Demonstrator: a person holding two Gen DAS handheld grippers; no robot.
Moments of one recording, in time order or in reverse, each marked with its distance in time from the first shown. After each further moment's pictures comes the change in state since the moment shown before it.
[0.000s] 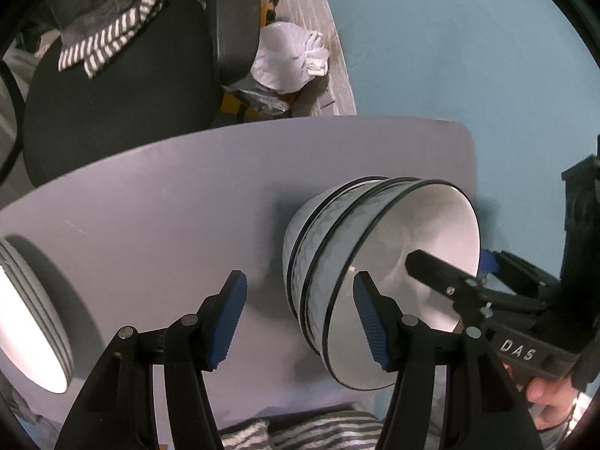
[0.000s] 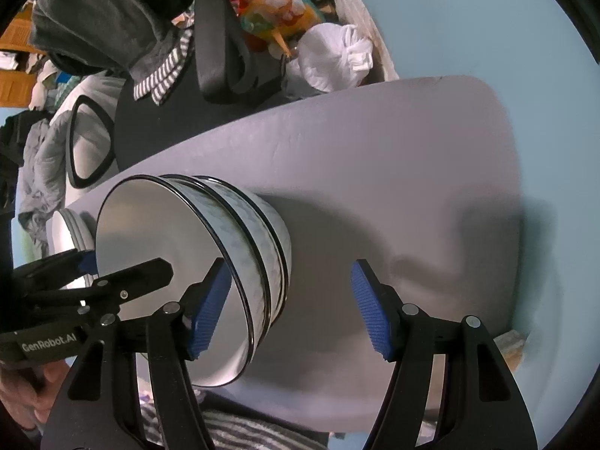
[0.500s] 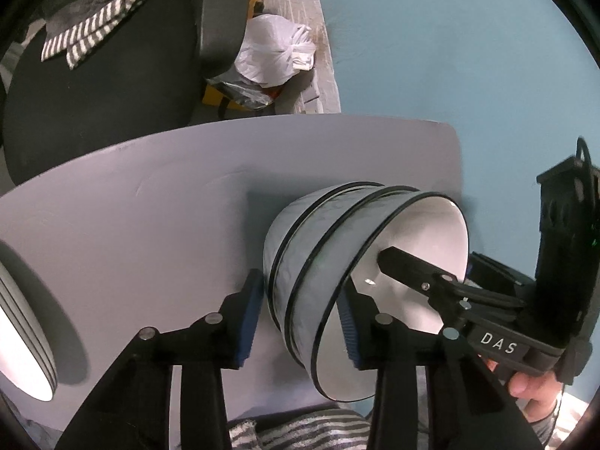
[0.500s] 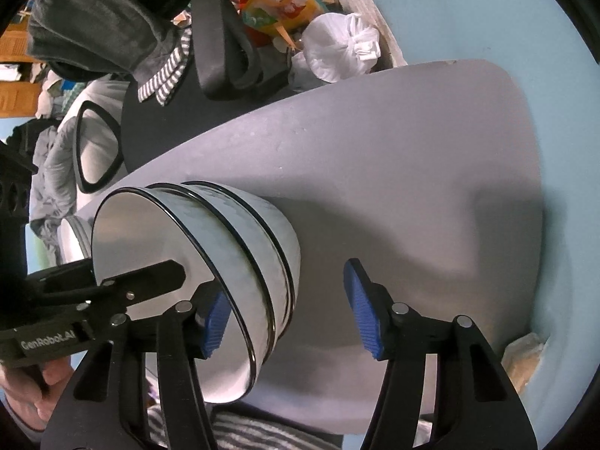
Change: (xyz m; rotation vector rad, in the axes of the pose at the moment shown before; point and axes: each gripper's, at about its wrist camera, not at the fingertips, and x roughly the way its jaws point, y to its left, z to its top) left arm 0.004 -0.005 0.005 0.010 0.019 -0.064; right arm 0.009 -0.005 0.006 0.037 0.021 0.061
